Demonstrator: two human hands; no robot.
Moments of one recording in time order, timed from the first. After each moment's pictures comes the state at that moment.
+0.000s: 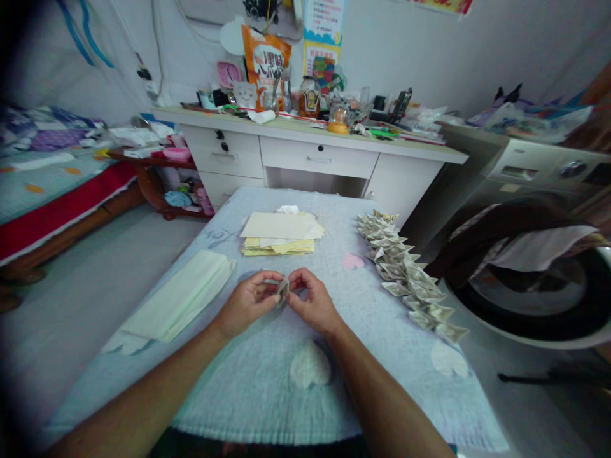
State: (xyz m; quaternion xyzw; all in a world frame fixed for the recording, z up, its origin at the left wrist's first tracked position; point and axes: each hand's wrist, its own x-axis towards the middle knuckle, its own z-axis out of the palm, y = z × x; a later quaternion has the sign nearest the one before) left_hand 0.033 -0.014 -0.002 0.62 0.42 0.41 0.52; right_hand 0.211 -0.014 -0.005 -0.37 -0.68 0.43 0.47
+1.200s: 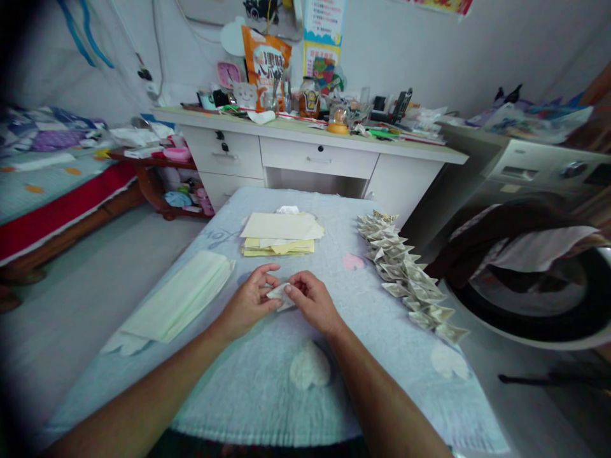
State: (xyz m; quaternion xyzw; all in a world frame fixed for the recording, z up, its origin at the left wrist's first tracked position) left_hand 0.038 -0.016 -0.008 0.60 0.39 0.43 0.55; right_hand 0.211 -0.015 -0.003 -0.42 -0.64 0.48 0.44
